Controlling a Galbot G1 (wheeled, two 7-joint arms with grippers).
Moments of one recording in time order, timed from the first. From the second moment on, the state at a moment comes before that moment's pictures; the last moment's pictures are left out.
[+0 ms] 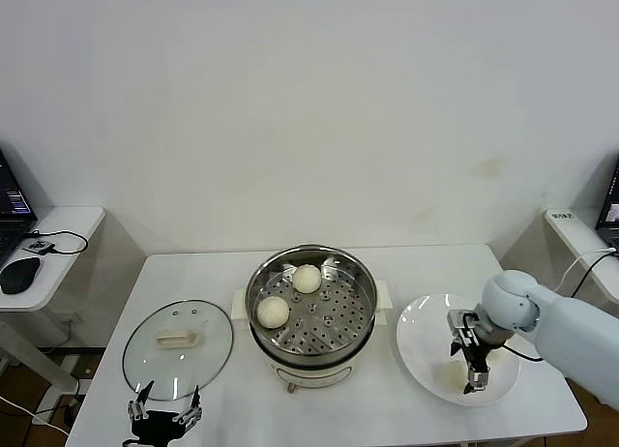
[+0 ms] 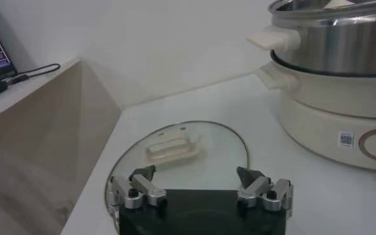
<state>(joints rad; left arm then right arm) 1.82 -1.49 -0.68 -2.15 0.13 0.28 0.03 -0.28 0.53 -0.63 1.55 -0.19 -0.46 -1.27</state>
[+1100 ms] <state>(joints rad) 1.81 -1.50 -0.67 -2.13 0.14 0.27 0.03 -0.29 0.53 -0.58 1.51 -0.17 -0.47 -1.27</state>
